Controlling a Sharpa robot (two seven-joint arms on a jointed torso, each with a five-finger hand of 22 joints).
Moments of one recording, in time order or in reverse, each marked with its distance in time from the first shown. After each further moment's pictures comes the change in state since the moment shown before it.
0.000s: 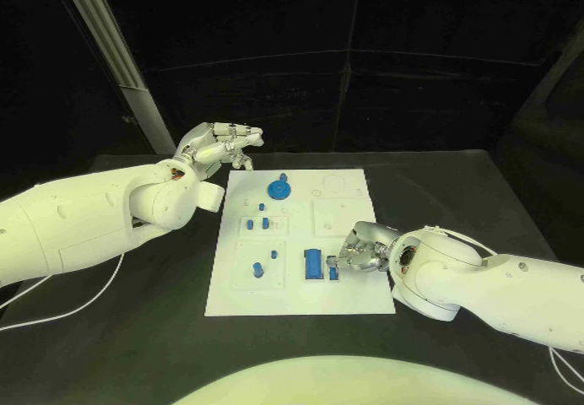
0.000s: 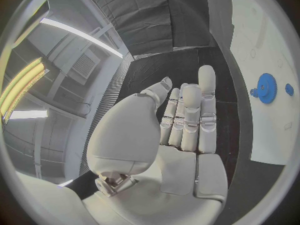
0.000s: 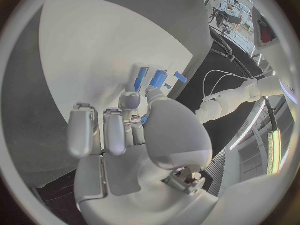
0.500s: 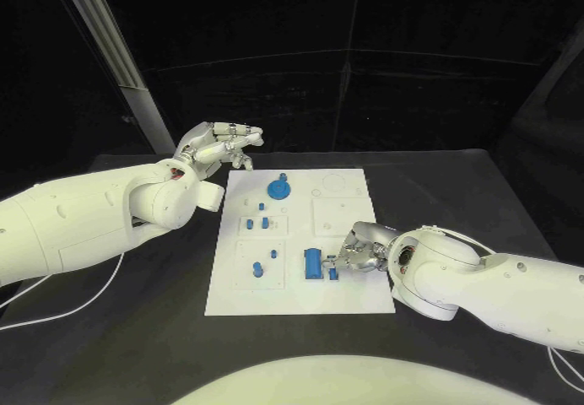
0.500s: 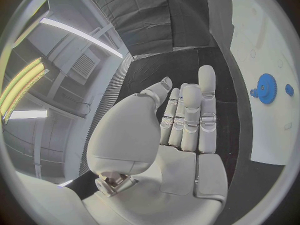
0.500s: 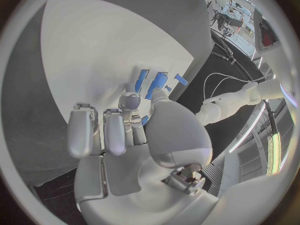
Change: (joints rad) left arm 0.000 -0.001 0.000 0.001 0.000 0.001 -0.002; left_hand 0.000 0.000 0.000 0.000 0.000 0.000 0.000 0.000 0.000 0.000 0.000 0.000 0.000 0.000 0.000 0.000 0.000 0.000 0.000 0.000 0.000 0.000; right arm 0.000 0.003 0.000 0.002 -0.022 0.019 -0.010; right_hand -0.068 0.025 -0.103 0.000 -0.225 0.000 0.000 0.000 0.017 0.000 0.000 0.000 0.011 0.000 0.000 0.000 -0.003 0.000 0.000 0.000 0.000 -0.001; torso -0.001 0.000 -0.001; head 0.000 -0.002
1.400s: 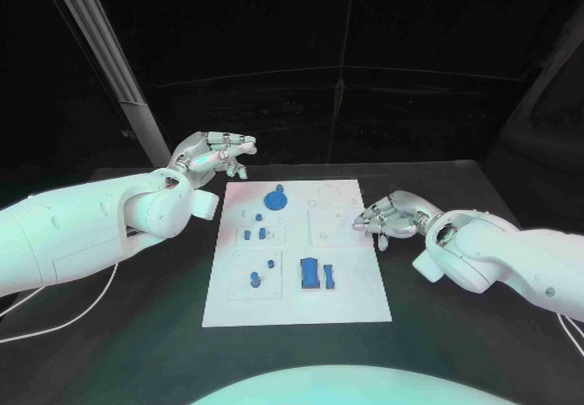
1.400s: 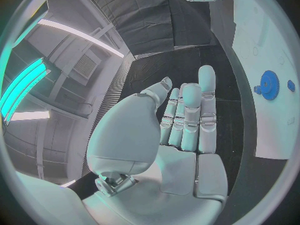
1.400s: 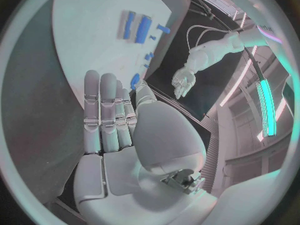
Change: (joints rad) left arm 0.000 0.002 0.000 -0.019 0.002 0.002 -0.002; left_hand 0.000 0.000 0.000 0.000 0.000 0.000 0.000 0.000 0.000 -0.004 -0.004 0.004 -0.001 -0.013 0.001 -0.012 -0.026 0.000 0.000 0.000 0.000 -0.003; right arm 0.076 -0.128 0.001 -0.150 0.529 -0.134 0.522; right_hand 0.288 0.064 -0.016 -0.131 -0.004 -0.167 0.088 -0.068 -0.044 -0.261 0.079 -0.524 -0.406 -0.184 0.063 -0.673 -0.745 0.102 -0.354 0.061 -0.644 -0.751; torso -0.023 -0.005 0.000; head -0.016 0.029
